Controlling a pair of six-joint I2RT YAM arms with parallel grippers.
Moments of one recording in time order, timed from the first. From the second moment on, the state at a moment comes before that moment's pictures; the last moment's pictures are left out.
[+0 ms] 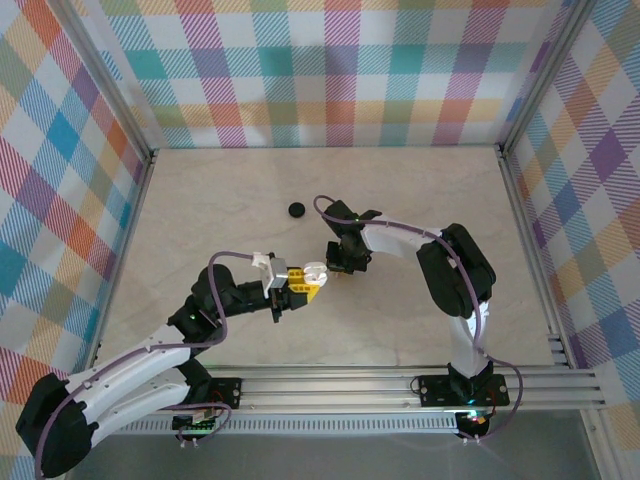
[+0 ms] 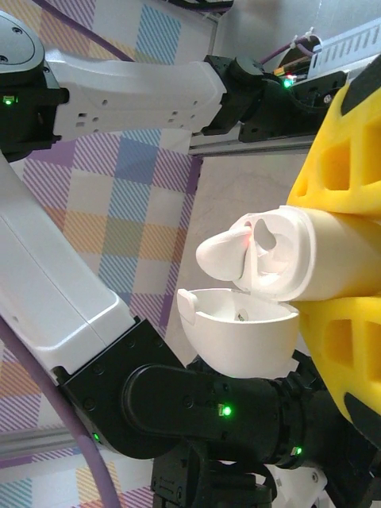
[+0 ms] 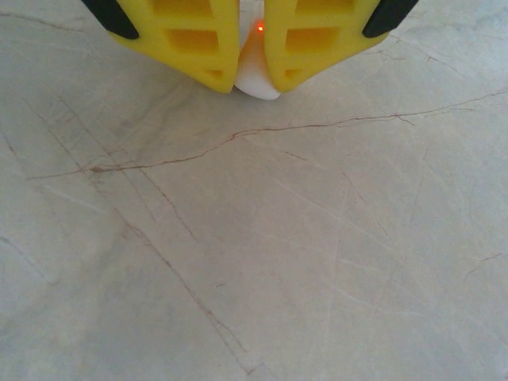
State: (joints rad) left arm -0.73 0.81 0.40 0.41 0.58 -0.07; right arm 0.70 1.99 1.36 -0.69 -0.12 0.76
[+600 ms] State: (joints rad) left arm -0.73 0.83 0.39 0.49 0.55 -0.08; right arm 0.70 1.36 1.15 -0.51 -0.08 0.46
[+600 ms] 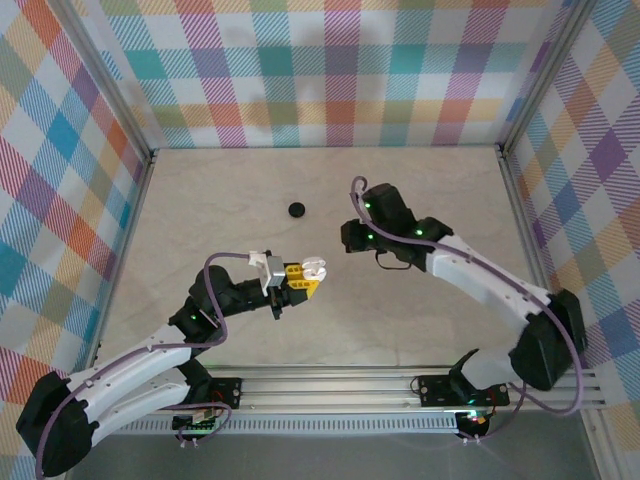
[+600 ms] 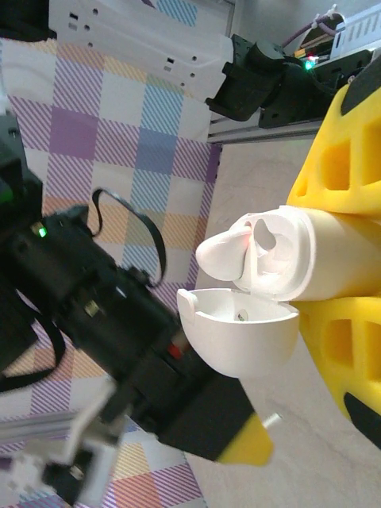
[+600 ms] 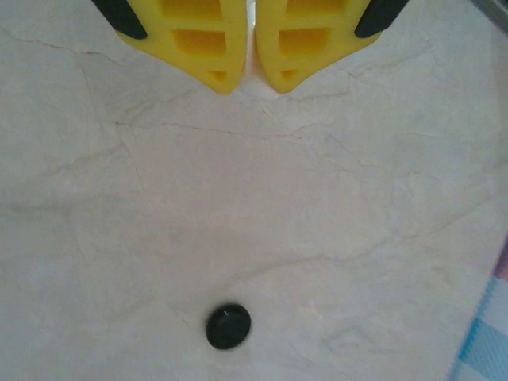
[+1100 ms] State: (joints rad) left arm -0.73 1.01 0.51 0.52 0.63 -0.08; right arm 0.70 1.04 1.06 -0.27 -0.37 0.20
